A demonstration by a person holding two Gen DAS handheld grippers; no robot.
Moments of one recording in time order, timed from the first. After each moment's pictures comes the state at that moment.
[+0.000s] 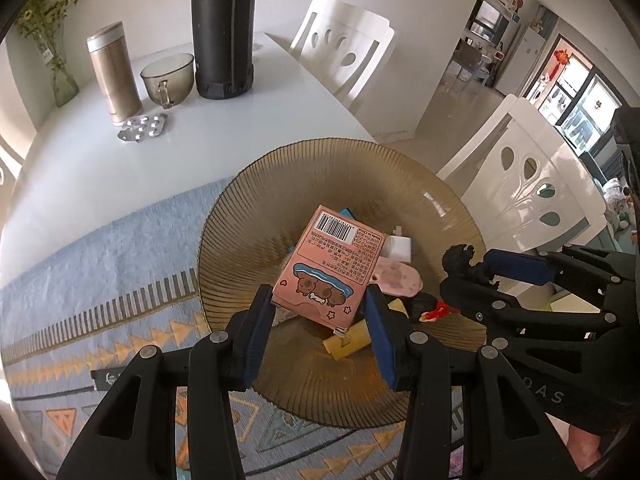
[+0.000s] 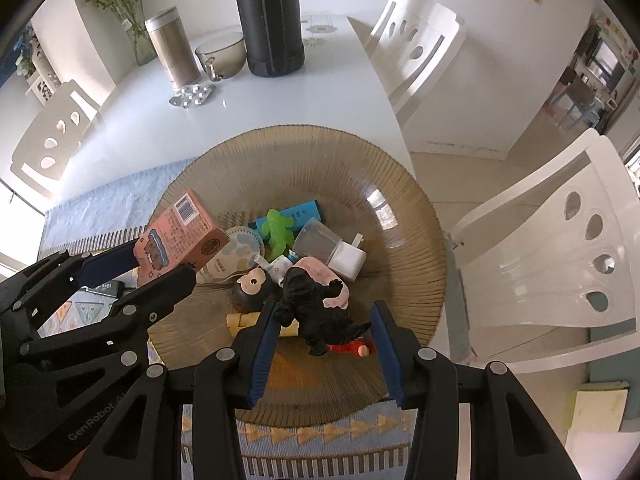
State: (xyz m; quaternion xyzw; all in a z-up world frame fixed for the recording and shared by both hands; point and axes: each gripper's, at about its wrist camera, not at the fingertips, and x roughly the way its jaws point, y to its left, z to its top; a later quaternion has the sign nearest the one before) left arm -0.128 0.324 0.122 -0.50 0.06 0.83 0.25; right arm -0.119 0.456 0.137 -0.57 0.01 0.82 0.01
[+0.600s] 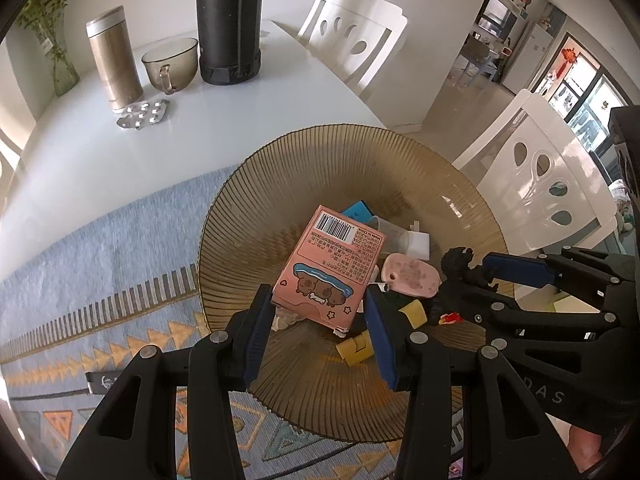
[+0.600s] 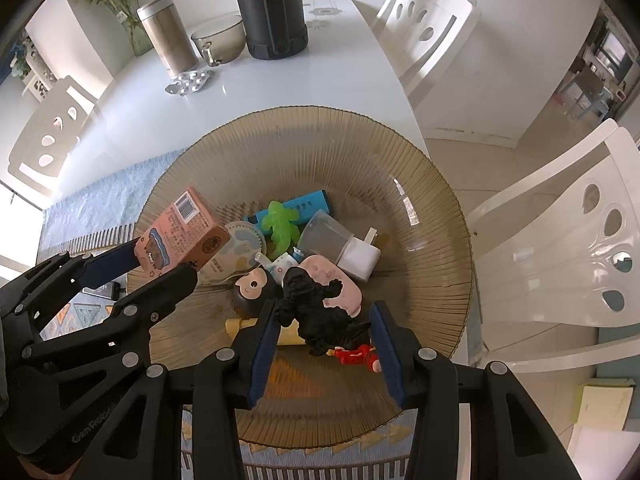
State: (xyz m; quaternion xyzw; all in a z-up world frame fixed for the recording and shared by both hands) left arm -0.139 0.323 0.106 -0.51 0.06 0.82 0.24; right arm -0.132 0.457 0.118 -0.59 0.02 0.81 0.01
